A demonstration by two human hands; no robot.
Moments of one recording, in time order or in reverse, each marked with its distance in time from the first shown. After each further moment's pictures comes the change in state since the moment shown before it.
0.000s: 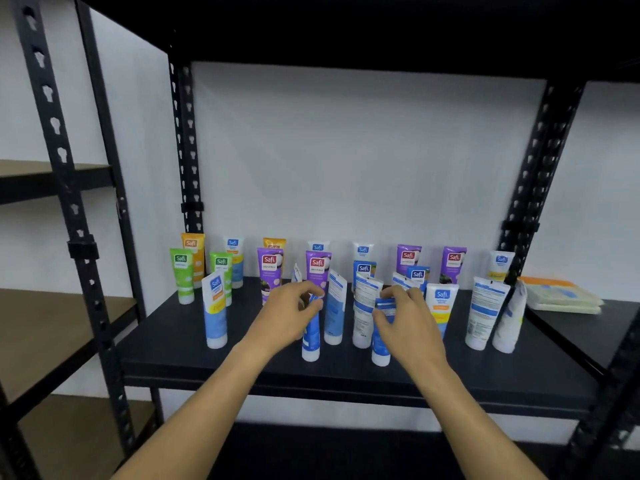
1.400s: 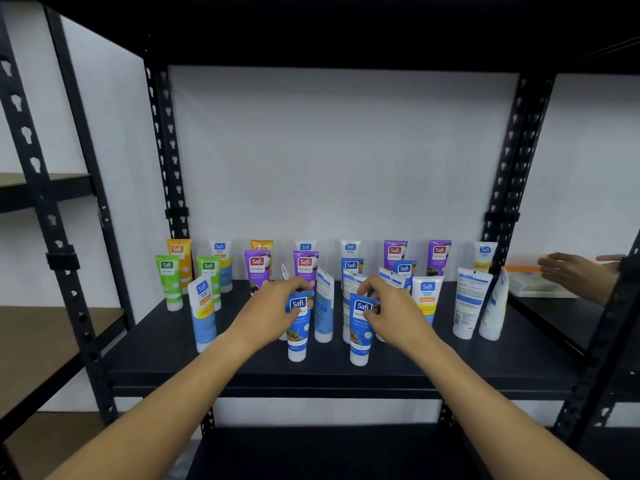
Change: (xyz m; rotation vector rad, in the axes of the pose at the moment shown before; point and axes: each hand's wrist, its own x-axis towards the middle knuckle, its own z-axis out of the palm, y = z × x) left_hand 0.009 -0.005 -0.009 0.197 -0.129 0.071; right_hand 0.016 0.003 -0.015 0.072 -0.257 -0.091
